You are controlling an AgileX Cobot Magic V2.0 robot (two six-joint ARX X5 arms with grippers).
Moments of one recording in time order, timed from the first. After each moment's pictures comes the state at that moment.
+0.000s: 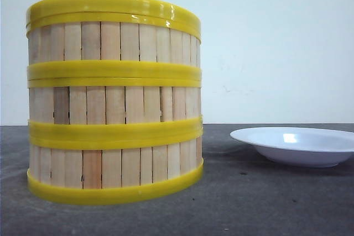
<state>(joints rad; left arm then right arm) -0.14 0.92 1.02 -0.84 -0.05 0.00 0.80 1.70 1.86 -0.88 -0.15 -0.06</state>
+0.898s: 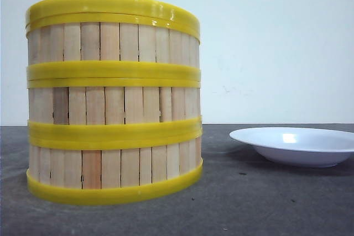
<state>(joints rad) -0.14 0.92 1.02 -0.84 -0.05 0.00 0.20 0.89 1.02 -0.87 -0.08 0.02</state>
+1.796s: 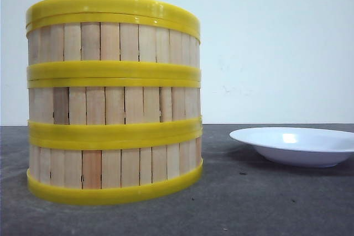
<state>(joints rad) -0.14 0.92 1.02 -0.85 -0.05 -0.02 0.07 0.81 0.88 -0.89 -0.16 0.03</state>
